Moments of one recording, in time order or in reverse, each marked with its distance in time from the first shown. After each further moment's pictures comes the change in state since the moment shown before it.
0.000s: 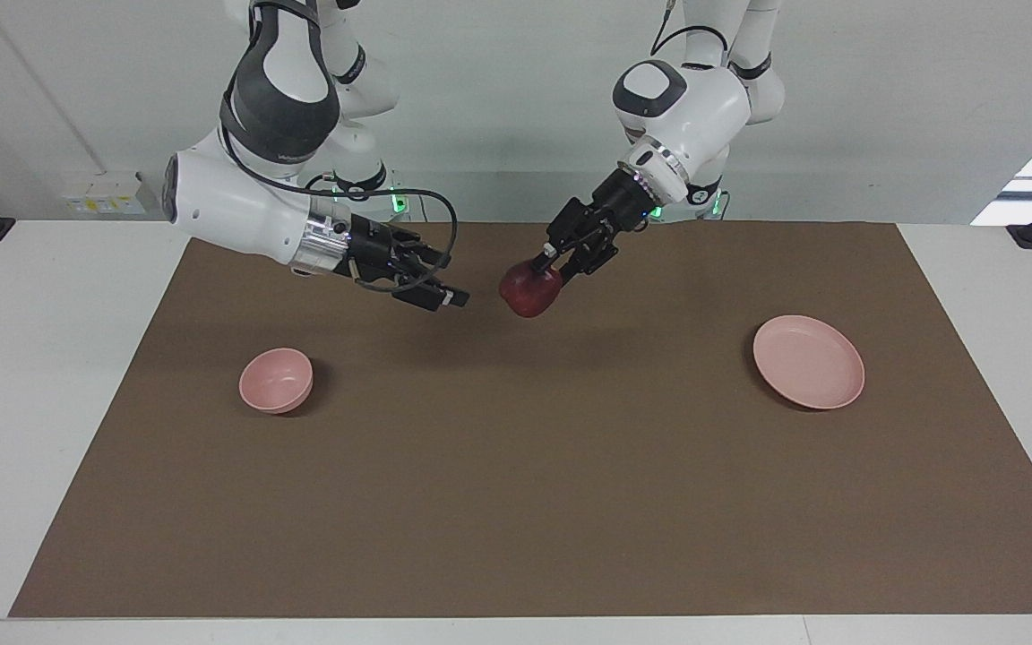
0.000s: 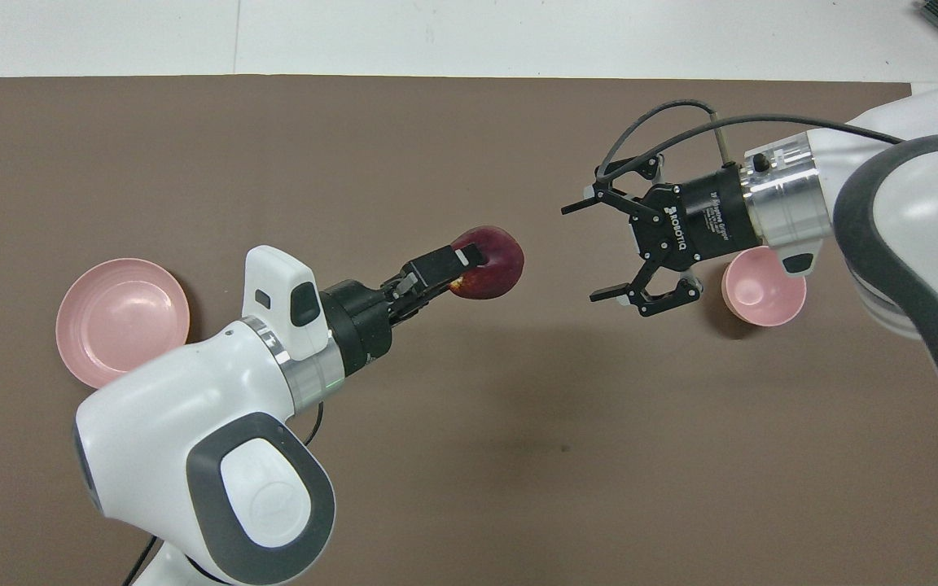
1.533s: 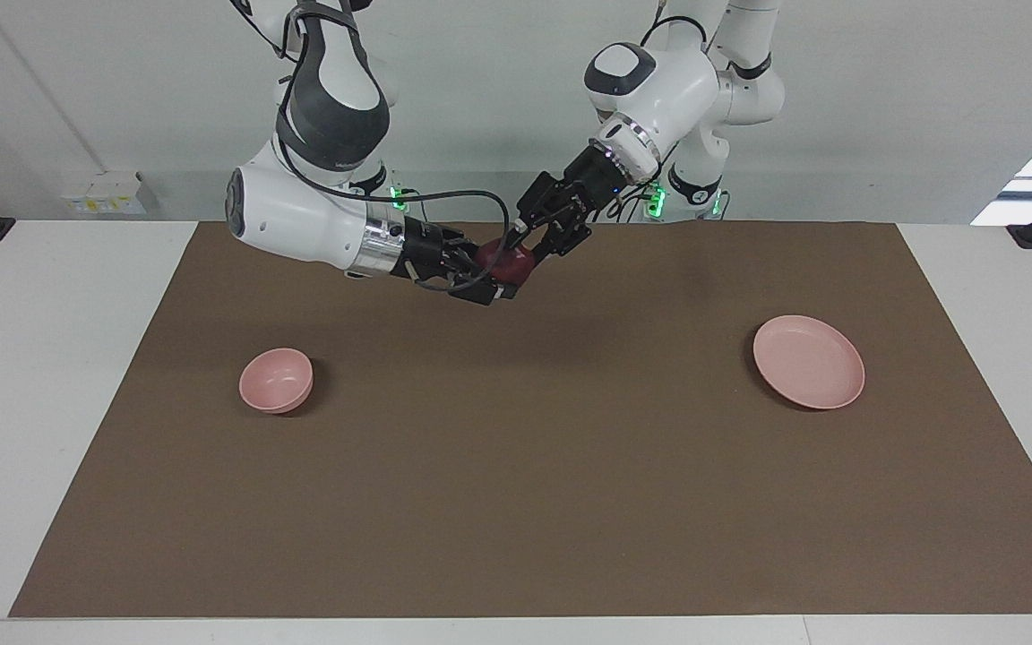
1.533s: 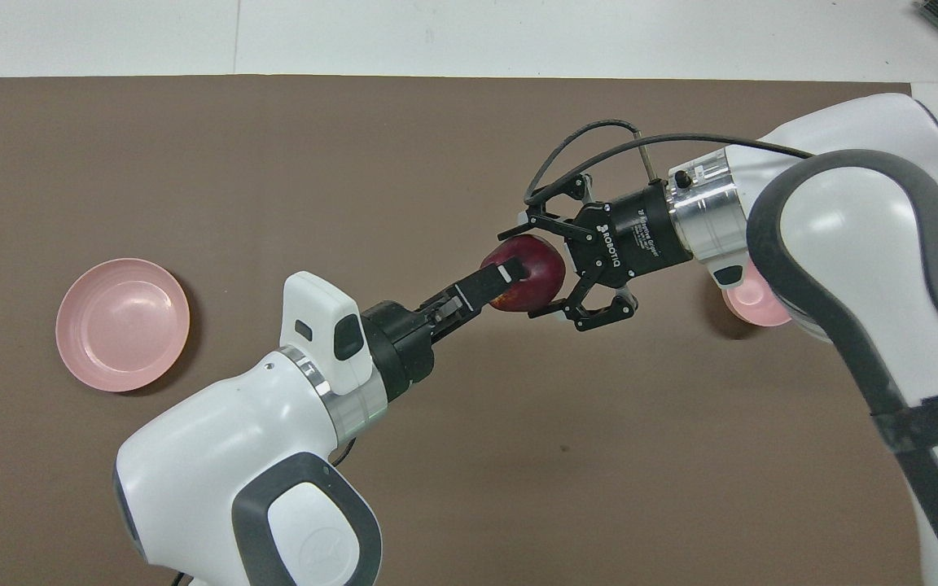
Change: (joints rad) left arm 0.000 -0.002 -0.069 0.023 -0.024 0.058 -0.003; right arm 0.083 0.017 -0.001 -0.001 0.044 0.008 0.006
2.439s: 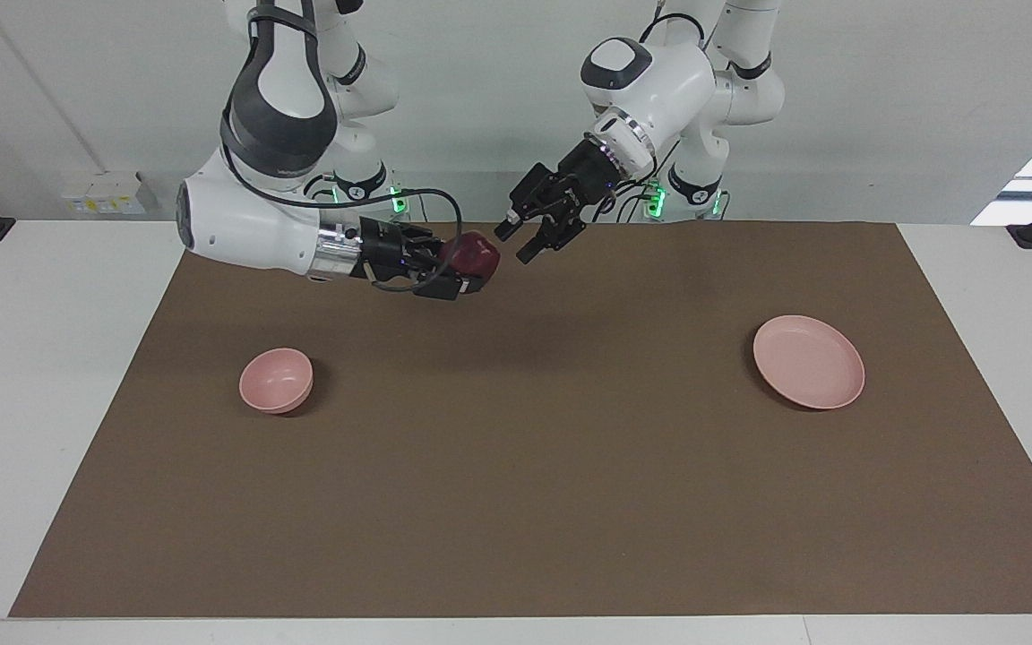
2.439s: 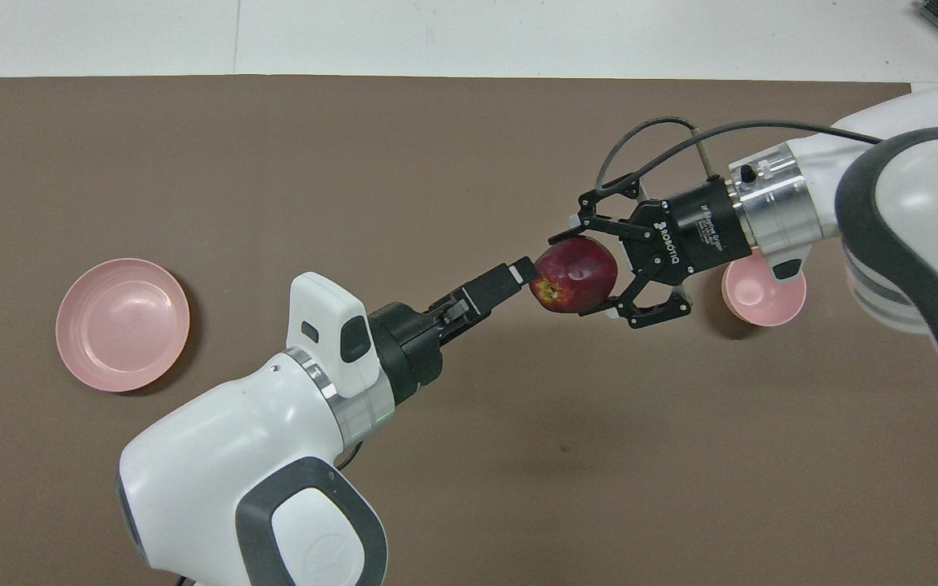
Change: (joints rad) left arm 0.002 0.001 -0.007 0.016 -0.001 -0.004 -0.015; right arm -0.131 -0.002 -0.014 0.005 0.006 -0.163 -0.095
